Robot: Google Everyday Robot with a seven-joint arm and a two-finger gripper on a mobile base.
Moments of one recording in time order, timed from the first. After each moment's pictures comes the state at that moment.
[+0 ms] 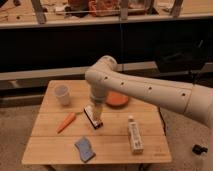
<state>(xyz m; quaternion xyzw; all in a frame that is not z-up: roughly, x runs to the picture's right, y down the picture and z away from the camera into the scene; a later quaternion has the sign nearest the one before) -0.037 0.072 0.707 -0.29 -0.06 0.05 0.95</state>
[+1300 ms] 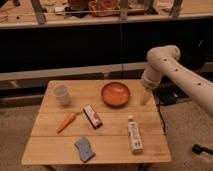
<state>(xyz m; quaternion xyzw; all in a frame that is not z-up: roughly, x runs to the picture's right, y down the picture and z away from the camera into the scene) 0.216 0.022 0.754 -0.30 -0.03 0.12 0.95</state>
